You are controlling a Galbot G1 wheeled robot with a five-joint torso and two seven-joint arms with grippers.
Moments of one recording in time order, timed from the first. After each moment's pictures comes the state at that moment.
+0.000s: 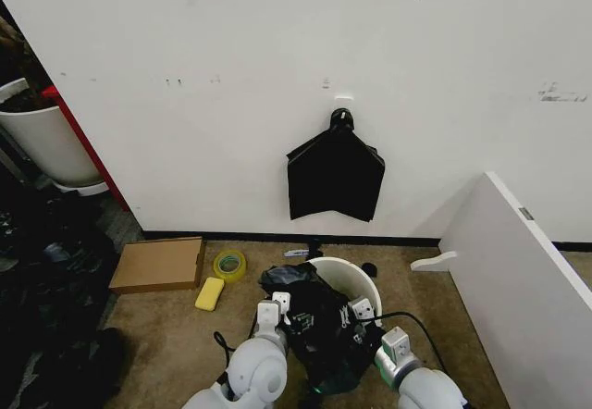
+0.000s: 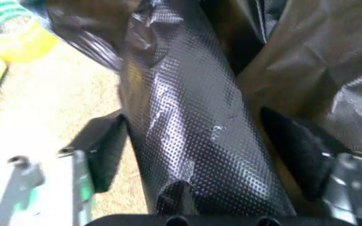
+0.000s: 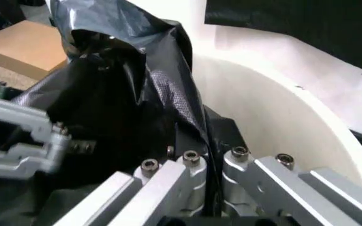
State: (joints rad) left arm 1.18 -1.26 0.13 -1.88 -0.74 0.60 -0.69; right arm -1.44 1.06 0.12 1.95 0.21 -0.15 0.06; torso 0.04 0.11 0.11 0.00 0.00
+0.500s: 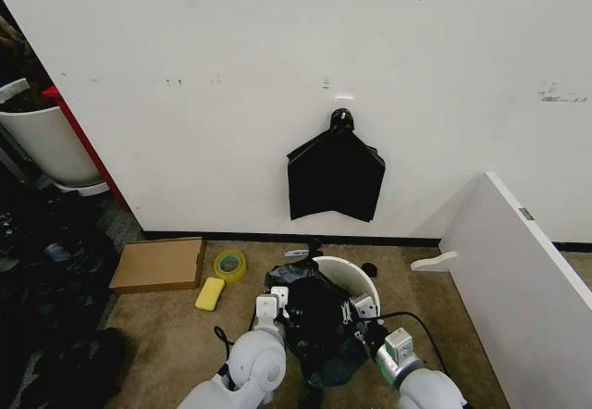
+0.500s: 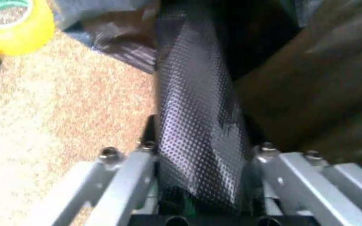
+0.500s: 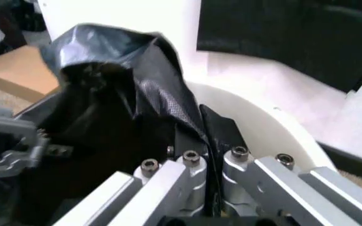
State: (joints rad) left arm 1.18 -1.23 0.08 -1.89 -0.80 0.61 -0.64; right arm -1.45 1.06 0.13 1.93 0.20 -0.03 0.06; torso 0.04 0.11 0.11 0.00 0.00
